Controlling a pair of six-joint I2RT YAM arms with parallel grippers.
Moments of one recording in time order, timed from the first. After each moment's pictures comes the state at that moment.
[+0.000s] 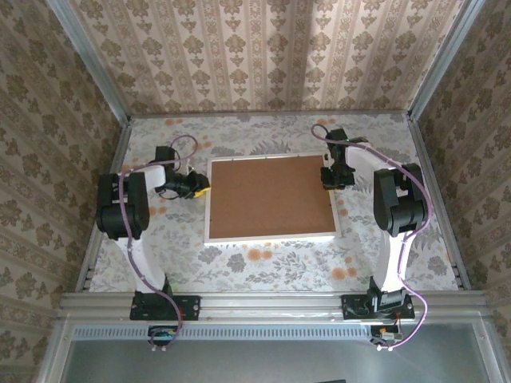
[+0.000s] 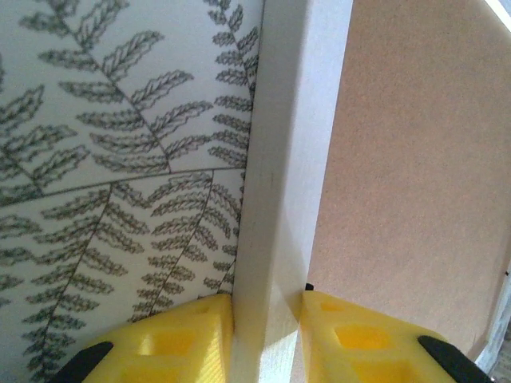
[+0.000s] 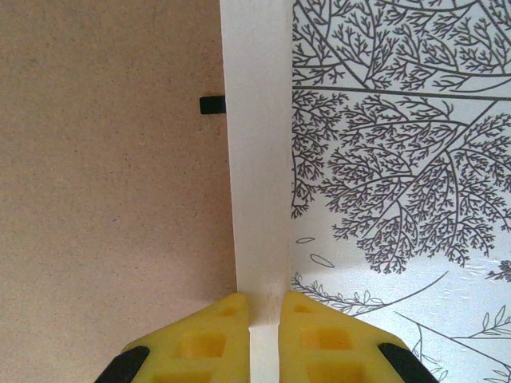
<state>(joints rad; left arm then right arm) -0.04 1.95 1.13 -0.40 0.68 -0.34 0.16 2.00 1.44 -0.87 -0.01 0.18</state>
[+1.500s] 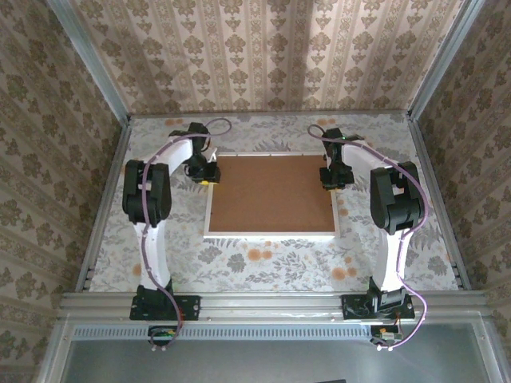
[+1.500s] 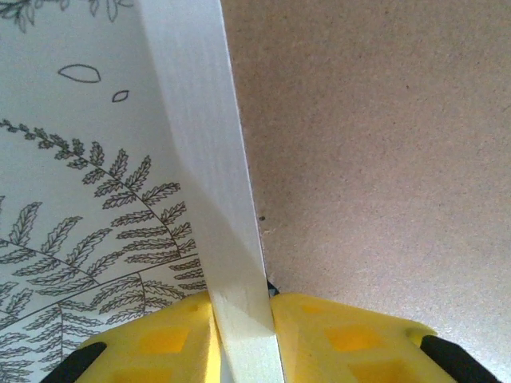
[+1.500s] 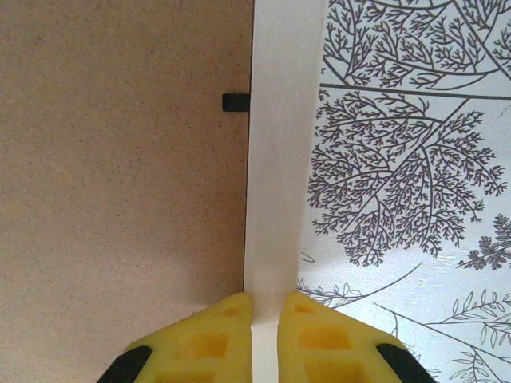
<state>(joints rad) -0.26 2.17 1.67 -0.97 0.22 -0.04 0.19 2.03 1.49 -0.93 0.06 0.18</state>
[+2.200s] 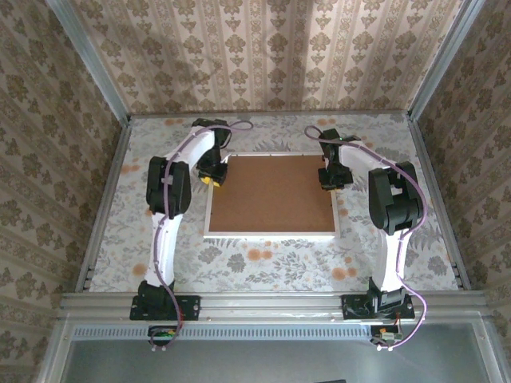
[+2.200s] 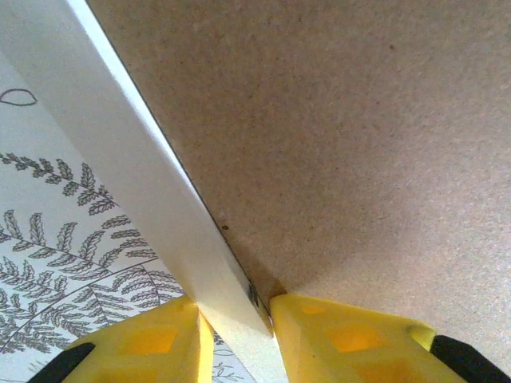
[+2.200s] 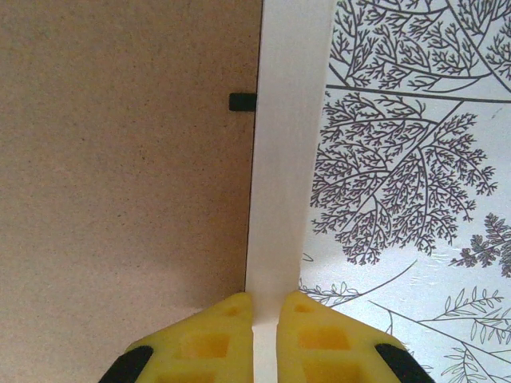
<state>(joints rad) -0.37 2.40 2.06 -1.35 -0.05 0.05 0.21 2.03 1.49 -0.94 0.10 0.18</state>
